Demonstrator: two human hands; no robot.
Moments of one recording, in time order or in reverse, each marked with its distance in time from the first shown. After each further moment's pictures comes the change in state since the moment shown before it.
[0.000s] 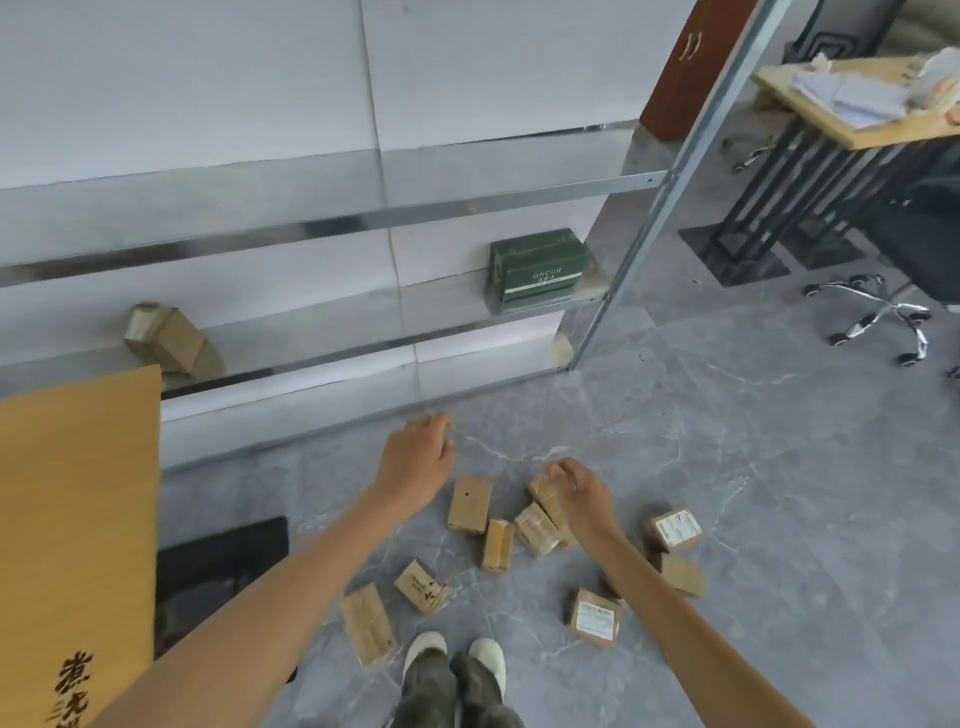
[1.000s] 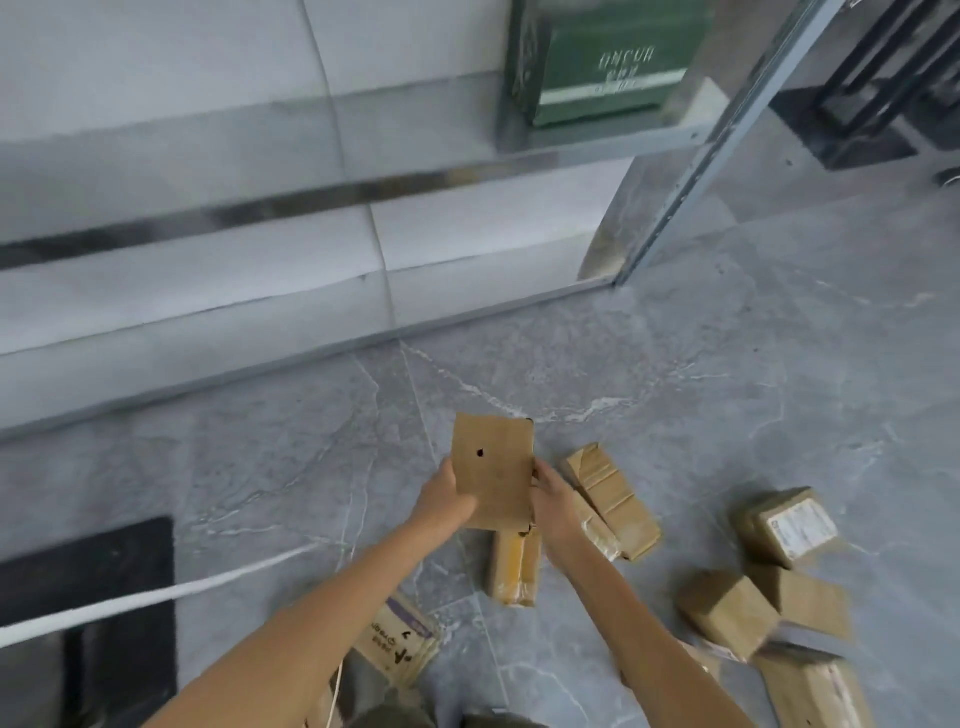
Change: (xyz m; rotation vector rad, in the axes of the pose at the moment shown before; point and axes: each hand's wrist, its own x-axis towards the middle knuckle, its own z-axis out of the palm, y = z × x) left_hand 0.179 -0.204 0.440 -0.632 -0.391 -0.525; right_hand 0.311 0.280 0.280 0.360 -0.124 0.306
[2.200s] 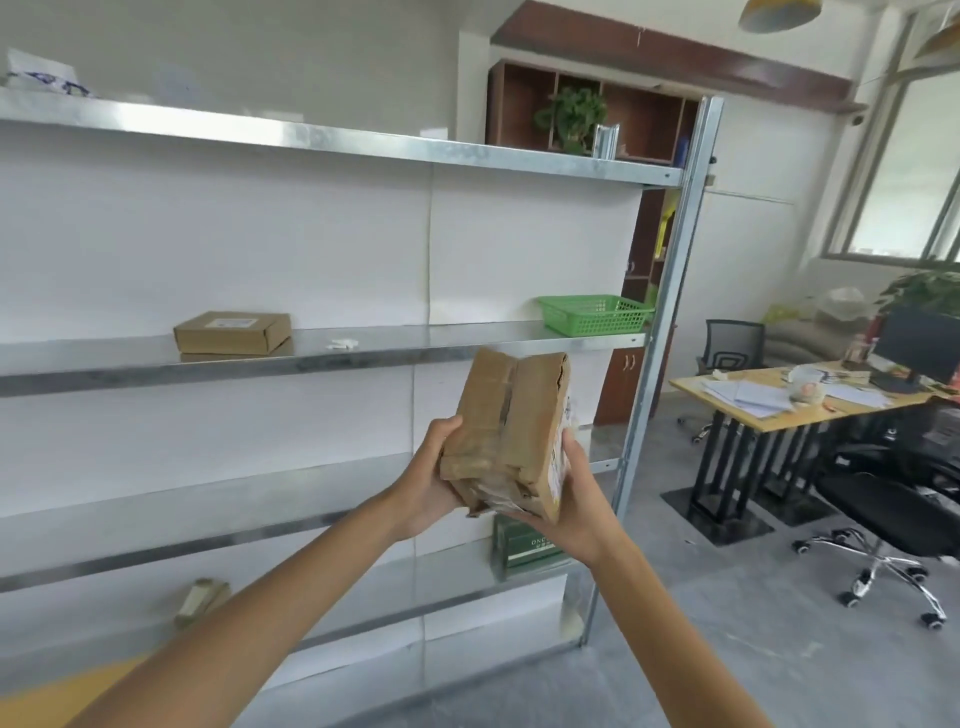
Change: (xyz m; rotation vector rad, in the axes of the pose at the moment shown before) left_hand -0.703 0.468 -0.293 -0.593 -0.336 0.817; right_hand -0.652 -0.526 -0.179 0.601 -0.650 -0.678
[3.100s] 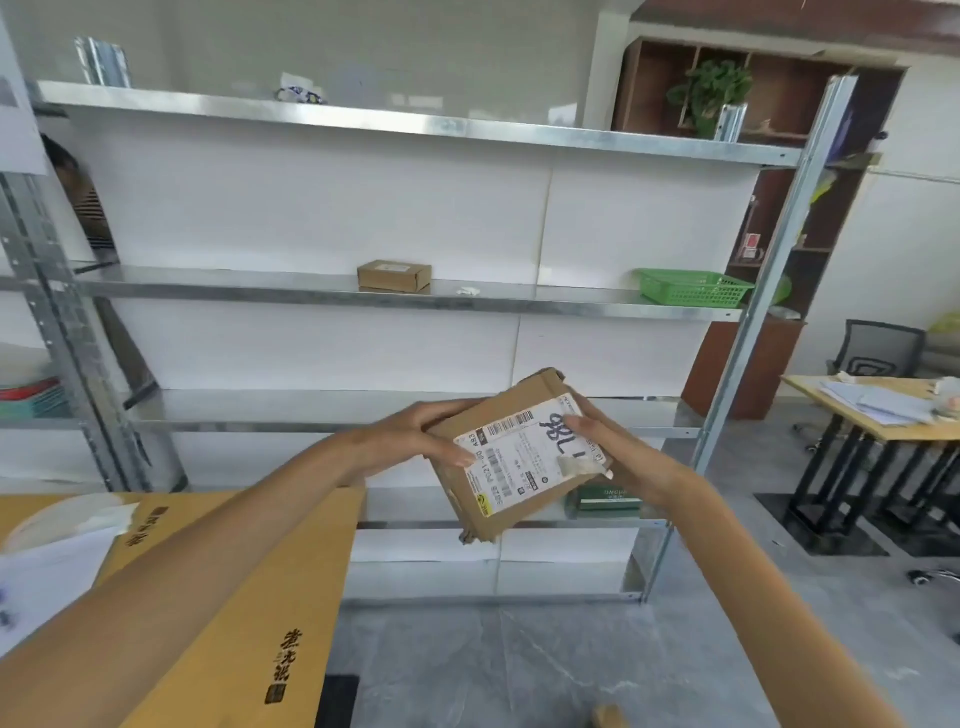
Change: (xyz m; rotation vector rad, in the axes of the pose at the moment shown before) left_hand -0.262 0.010 0.039 0.661 0.018 -0.014; right_hand -0.161 0.005 0.063 -0.611 -0.358 0.139
